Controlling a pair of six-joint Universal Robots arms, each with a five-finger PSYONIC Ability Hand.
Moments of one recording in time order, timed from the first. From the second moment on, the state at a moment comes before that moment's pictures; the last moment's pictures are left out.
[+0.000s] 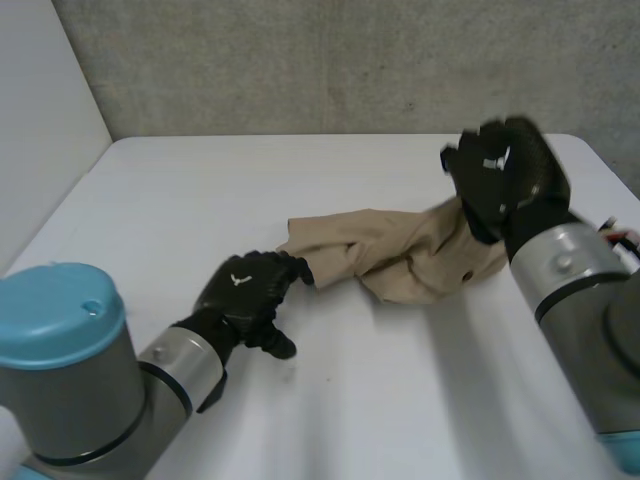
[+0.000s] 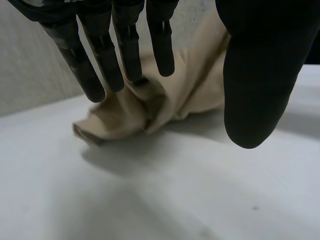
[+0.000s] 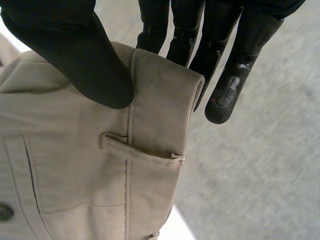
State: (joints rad) left arm 4.10 -1.82 -1.82 3.37 -1.48 3.07; right arm 2.08 -1.51 1.67 -0.21 1.61 2.51; left_hand 0.49 0.48 0.48 0.49 0.31; right_hand 0.96 1.17 1.18 1.19 0.98
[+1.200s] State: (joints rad) left arm 4.06 -2.09 -1.40 3.28 -1.57 2.86; right arm 2.14 -1.63 1.56 0.00 1.59 2.65; left_hand 1.12 1.19 1.18 1.19 0.96; right_hand 0.96 1.17 1.18 1.19 0.98
